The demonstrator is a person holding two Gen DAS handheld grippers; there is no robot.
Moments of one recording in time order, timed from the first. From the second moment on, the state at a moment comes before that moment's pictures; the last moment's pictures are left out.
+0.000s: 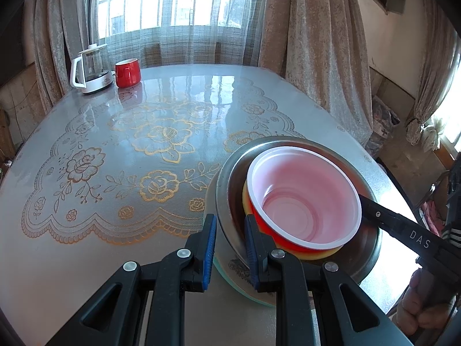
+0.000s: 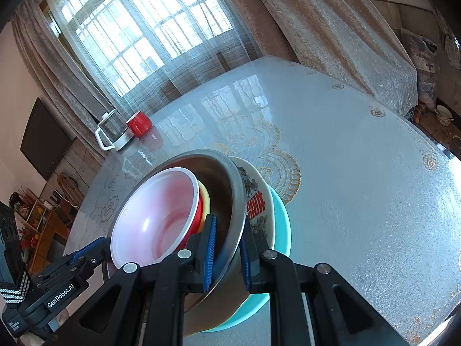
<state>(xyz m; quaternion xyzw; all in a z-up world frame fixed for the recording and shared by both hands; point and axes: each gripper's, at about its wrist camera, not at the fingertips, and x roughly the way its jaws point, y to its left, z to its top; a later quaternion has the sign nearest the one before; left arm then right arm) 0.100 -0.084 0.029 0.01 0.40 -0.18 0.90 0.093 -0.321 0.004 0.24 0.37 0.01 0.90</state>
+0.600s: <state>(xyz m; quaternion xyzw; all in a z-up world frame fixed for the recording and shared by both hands) 0.092 -0.060 0.038 -0.01 0.39 -0.16 0.91 0.087 -0.321 0.012 0.25 0.36 0.01 0.90</state>
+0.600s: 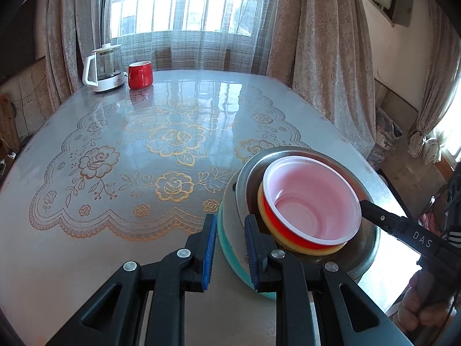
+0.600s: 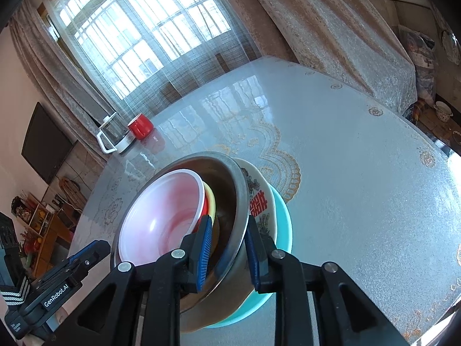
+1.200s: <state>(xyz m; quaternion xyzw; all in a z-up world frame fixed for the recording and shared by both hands) 0.064 -0.039 0.036 0.00 0.38 -0.11 0.92 0.063 -0.309 0.032 0.20 0.33 -0.04 0.92</state>
